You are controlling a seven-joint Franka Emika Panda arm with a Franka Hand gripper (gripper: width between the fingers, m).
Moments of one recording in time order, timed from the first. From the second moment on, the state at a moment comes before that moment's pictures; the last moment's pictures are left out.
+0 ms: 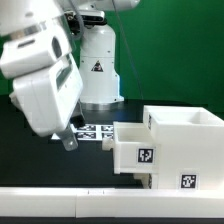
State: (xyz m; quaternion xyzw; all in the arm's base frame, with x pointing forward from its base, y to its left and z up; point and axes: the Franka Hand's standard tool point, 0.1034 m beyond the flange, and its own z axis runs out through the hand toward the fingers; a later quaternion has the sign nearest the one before) arm 0.579 -0.064 0.071 -0.74 -0.64 -0.11 0.14
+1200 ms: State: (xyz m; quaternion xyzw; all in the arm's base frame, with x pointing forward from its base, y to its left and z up) arm 0.567 0.027 0.056 -0.79 -0.59 -0.13 0.10
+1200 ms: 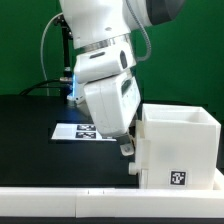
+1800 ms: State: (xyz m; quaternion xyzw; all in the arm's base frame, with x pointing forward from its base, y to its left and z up) arm 0.574 0.029 0.059 -0.79 -0.60 -0.11 0.08
